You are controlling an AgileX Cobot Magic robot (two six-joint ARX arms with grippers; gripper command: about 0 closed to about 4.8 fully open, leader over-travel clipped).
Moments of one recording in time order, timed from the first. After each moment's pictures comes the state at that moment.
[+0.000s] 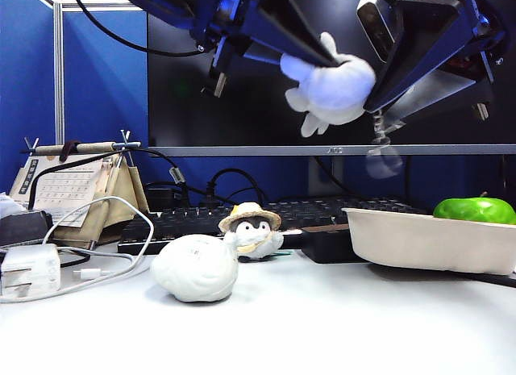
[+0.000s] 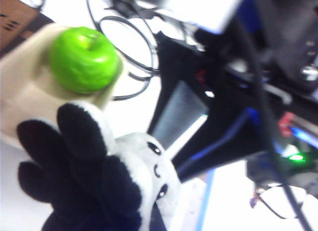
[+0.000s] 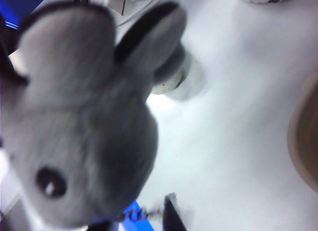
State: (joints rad) left arm -0.72 1.53 1.14 -0.23 0.68 -0.14; right arm 0.31 1.34 1.05 -0.86 -0.75 -0.13
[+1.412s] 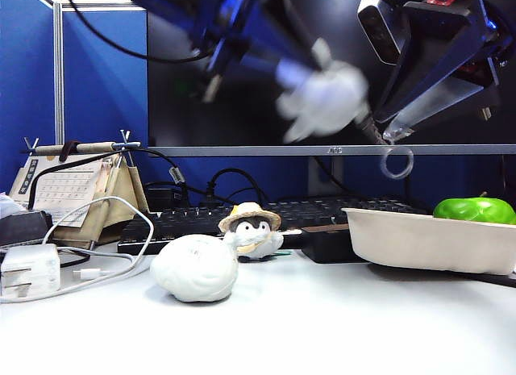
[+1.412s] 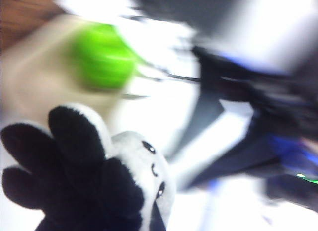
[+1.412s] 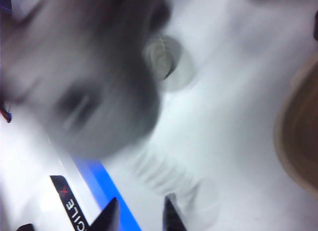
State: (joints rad) left arm -0.71 1.53 1.14 -0.24 0.56 -0.22; right arm 0.31 1.34 1.05 -0.89 -0.70 -0.21
